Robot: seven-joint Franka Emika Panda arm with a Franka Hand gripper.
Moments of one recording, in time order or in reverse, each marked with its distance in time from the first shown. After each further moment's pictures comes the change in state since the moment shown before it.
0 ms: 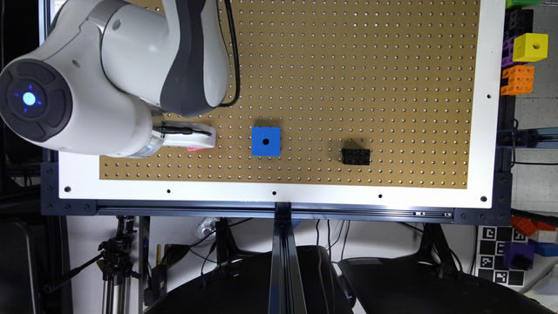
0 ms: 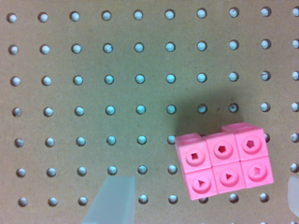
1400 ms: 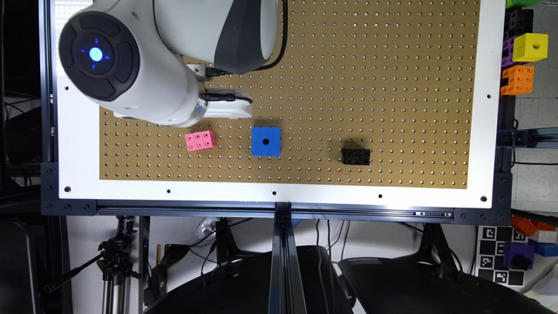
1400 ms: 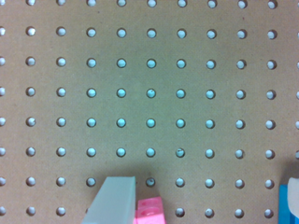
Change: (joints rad) arm 0.072 -0.165 0.002 -0.229 0.004 0.004 0.046
